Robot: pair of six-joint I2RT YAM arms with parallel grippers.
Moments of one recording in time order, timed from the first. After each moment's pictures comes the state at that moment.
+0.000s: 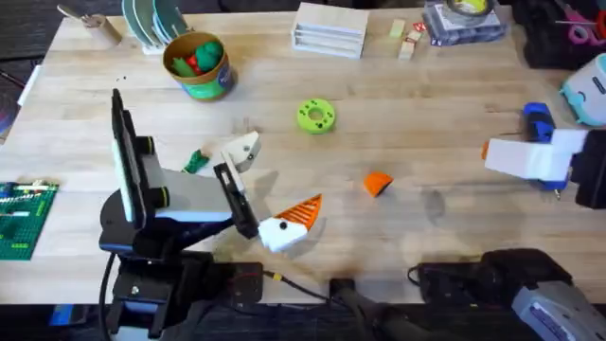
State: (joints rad) left arm -0.08 0.00 0.01 -0.06 1.03 -0.02; right arm 0.04 0.68 1.11 -1.38 -0.08 0.10
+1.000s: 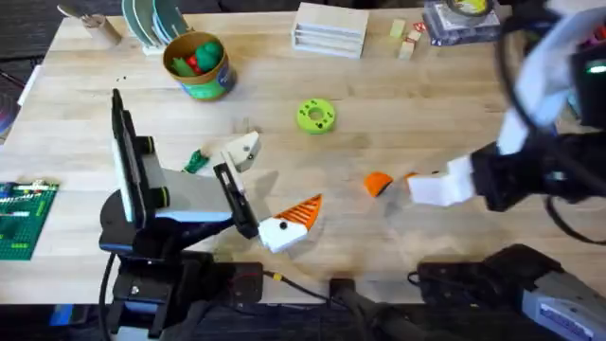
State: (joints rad) left arm -0.08 0.00 0.01 -0.06 1.03 -0.02; right arm 0.38 0.82 0.94 -1.22 -0.20 0.05
